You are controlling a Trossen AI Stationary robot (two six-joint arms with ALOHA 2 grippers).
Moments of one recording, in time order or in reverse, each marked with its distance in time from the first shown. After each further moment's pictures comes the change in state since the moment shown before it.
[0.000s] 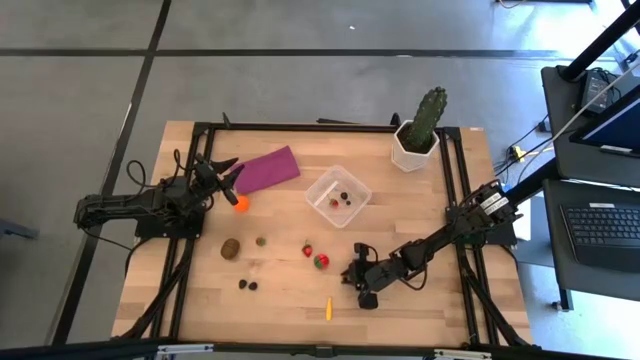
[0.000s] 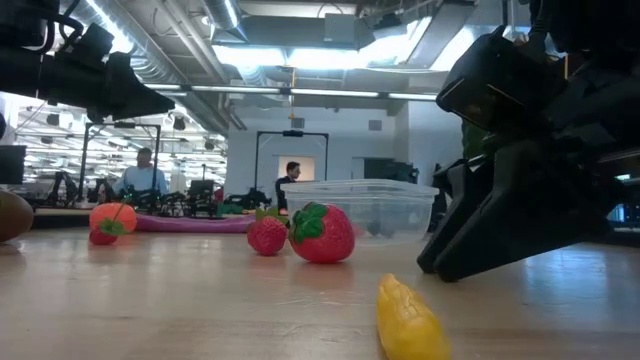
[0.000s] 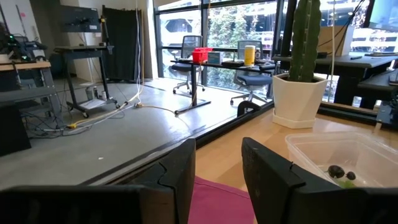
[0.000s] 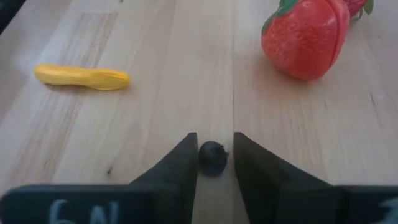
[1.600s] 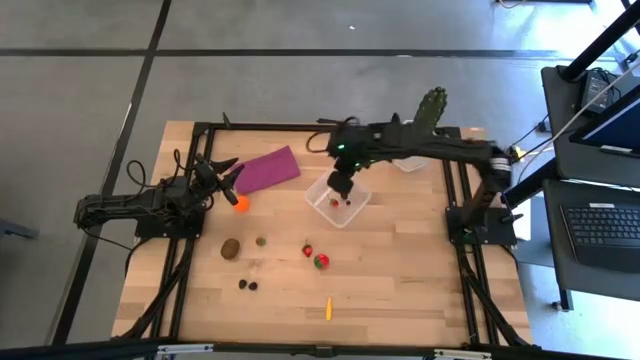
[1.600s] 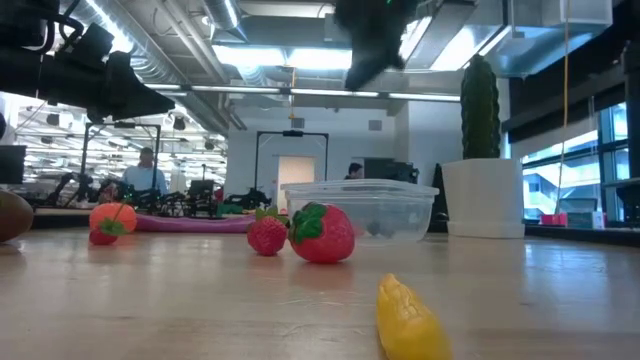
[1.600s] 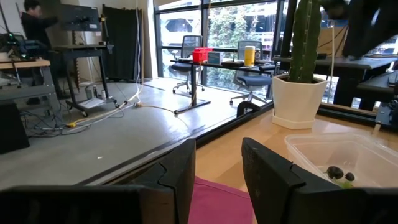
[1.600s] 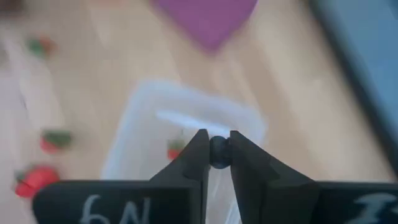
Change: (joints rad) left arm 0.000 0.000 0.000 0.000 0.000 -0.008; right arm -0.755 -0.141 0.993 -1.385 -0.156 -0.178
